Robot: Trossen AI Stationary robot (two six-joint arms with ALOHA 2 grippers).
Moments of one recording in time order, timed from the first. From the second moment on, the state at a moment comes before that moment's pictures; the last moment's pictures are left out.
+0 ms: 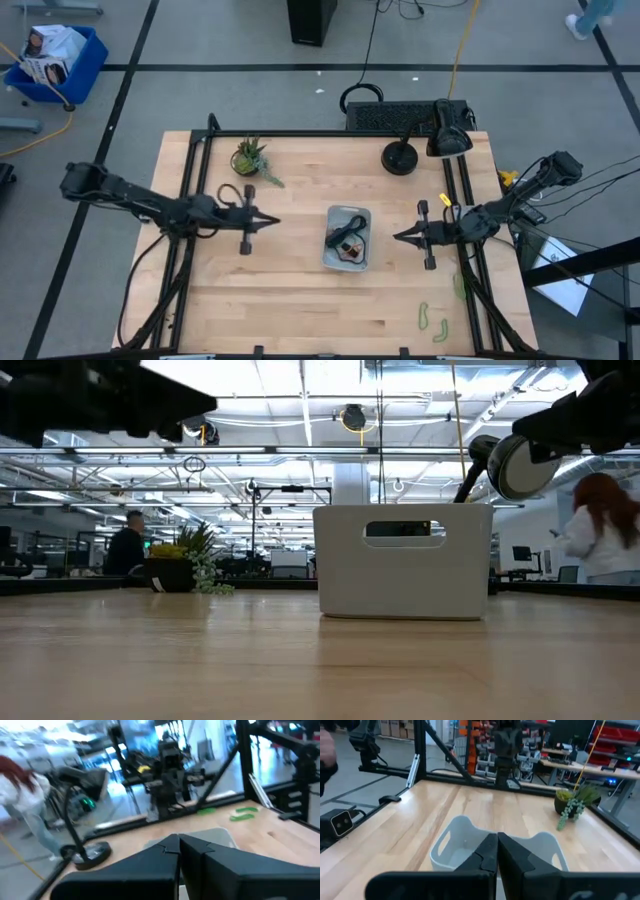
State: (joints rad) left arm -0.17 0.97 0.21 0.80 -0.11 0.26; right arm 0.55 0.57 0.11 0.34 0.50 -0.04
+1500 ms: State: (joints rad) left arm -0.12 0.87 0.09 0.77 -0.11 0.01; right arm 0.77 1.42 0.89 -1.12 -0.21 1.13
